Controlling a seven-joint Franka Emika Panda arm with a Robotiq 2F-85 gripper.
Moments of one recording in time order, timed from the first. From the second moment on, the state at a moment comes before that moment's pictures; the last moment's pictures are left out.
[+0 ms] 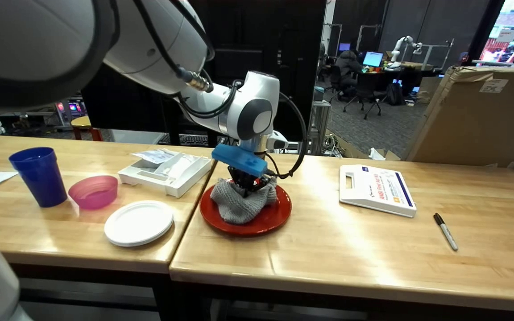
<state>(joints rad) -0.05 -0.01 -0.05 -2.18 0.13 2.17 -0.03</state>
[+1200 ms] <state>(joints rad) -0.05 -0.19 -0.05 -2.39 0.08 2.20 -0.03</state>
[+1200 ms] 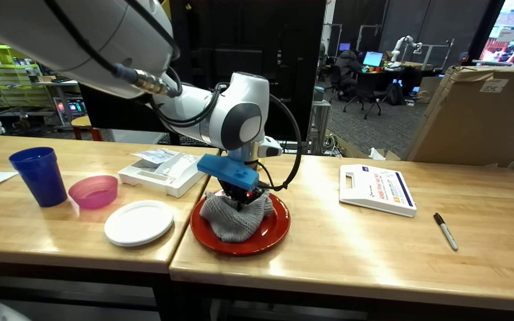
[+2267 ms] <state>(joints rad) -0.04 -0.09 -0.03 -2.25 0.07 2.10 -0.03</state>
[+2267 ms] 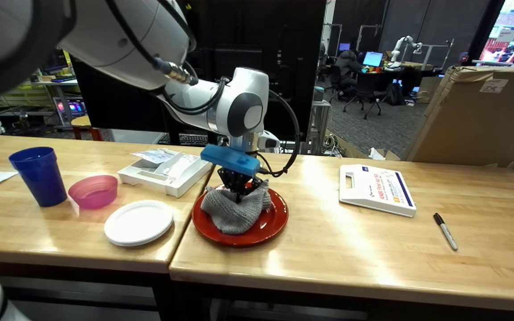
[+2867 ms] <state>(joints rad) -0.04 -0.23 -0.03 -2.26 0.03 2.04 -0.03</state>
